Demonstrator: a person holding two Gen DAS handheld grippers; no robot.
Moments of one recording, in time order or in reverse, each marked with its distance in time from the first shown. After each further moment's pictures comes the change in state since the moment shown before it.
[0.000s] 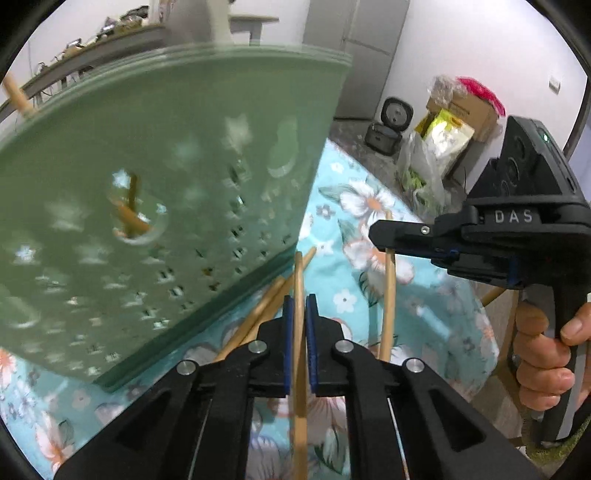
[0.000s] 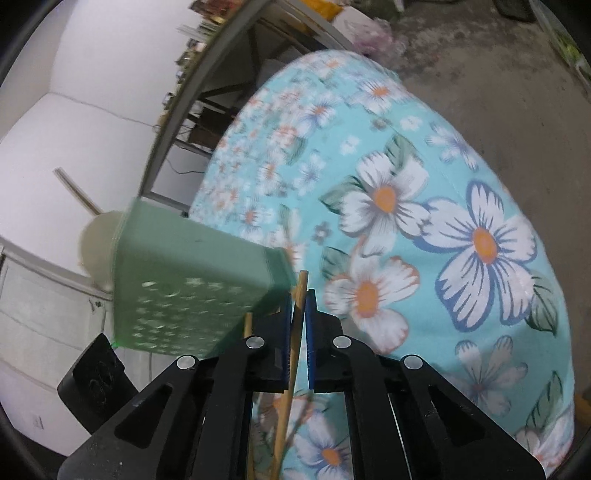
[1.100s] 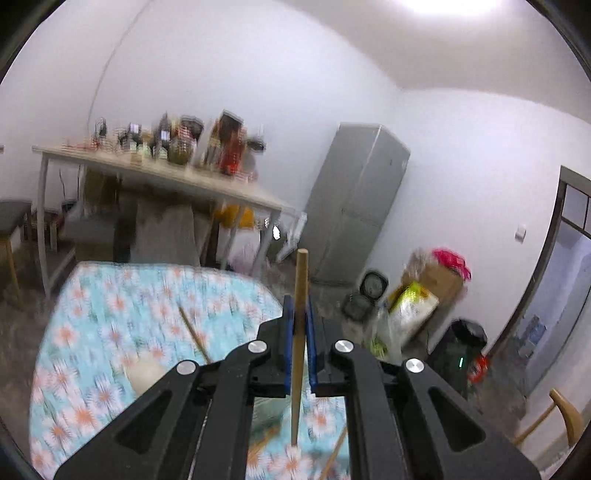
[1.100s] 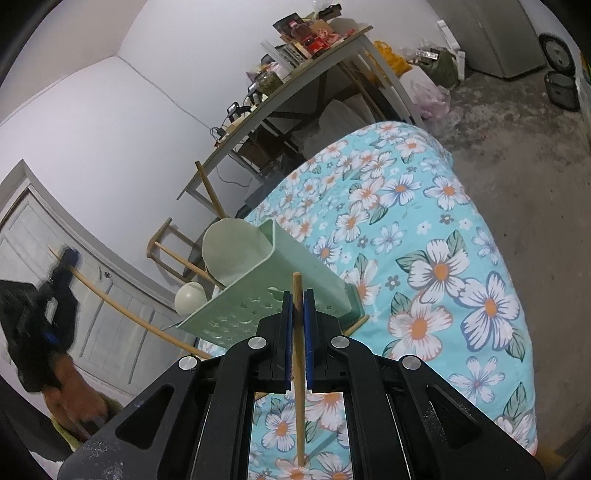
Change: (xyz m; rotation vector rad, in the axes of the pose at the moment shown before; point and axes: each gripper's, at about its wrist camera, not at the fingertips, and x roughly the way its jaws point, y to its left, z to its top) left arm -0.263 0.043 0.059 -0.189 -0.644 -0.078; right arm -0.057 0.068 -0.006 -0.243 -0.135 0.049
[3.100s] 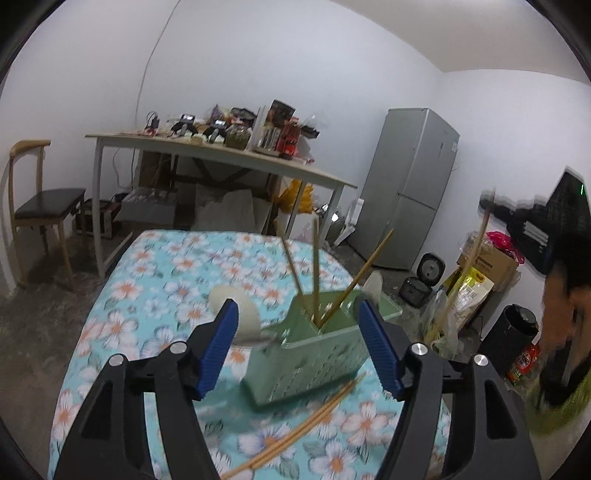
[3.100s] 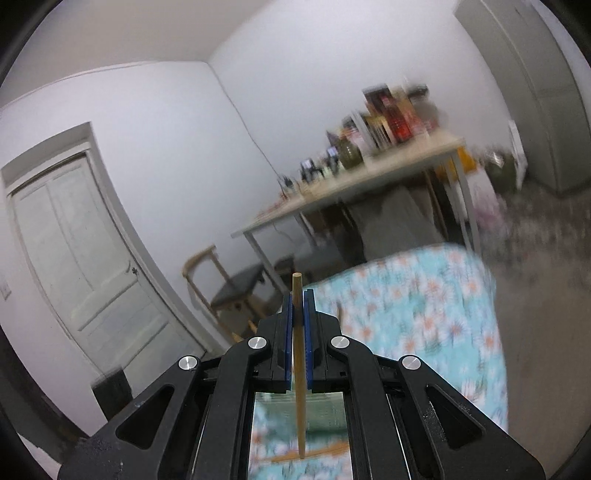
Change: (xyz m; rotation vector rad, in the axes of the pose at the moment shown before) left arm -0.011 0.051 -0.097 -0.007 0.081 0.223; right arm -0.065 0.123 0.078 -0.333 -0.264 0.133
